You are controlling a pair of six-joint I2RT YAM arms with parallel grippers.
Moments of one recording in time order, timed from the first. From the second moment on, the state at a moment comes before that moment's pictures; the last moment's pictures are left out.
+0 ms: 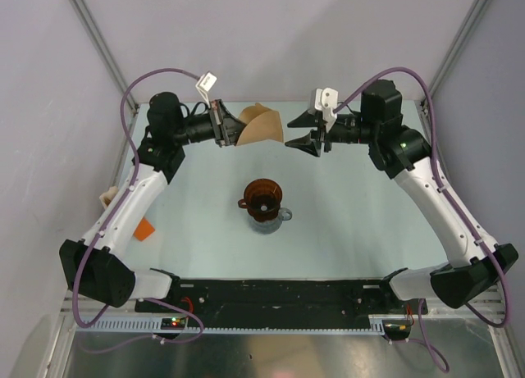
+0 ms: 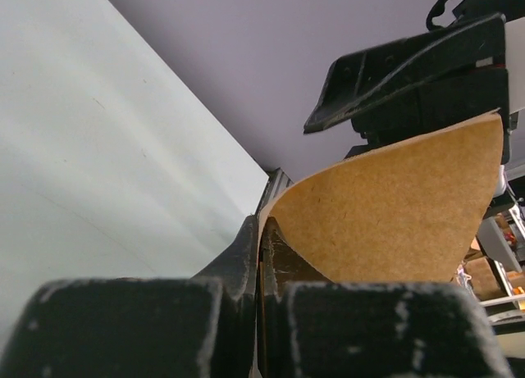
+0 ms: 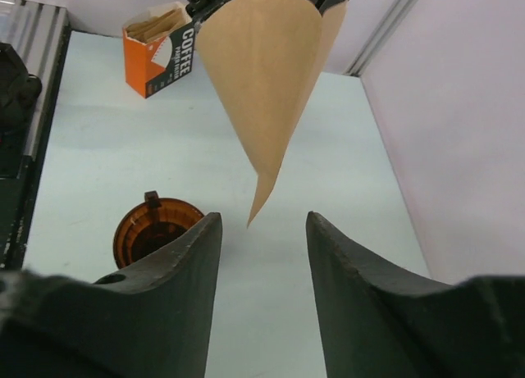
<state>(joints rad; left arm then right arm) -0.30 1.33 1.27 0.00 0.96 -0.77 0.49 1.35 1.58 -0.43 -0.87 -0.53</state>
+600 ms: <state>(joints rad) -0.30 1.33 1.29 0.04 0.97 -0.81 0.52 1.38 1.58 -0.42 -0.87 -0.52</state>
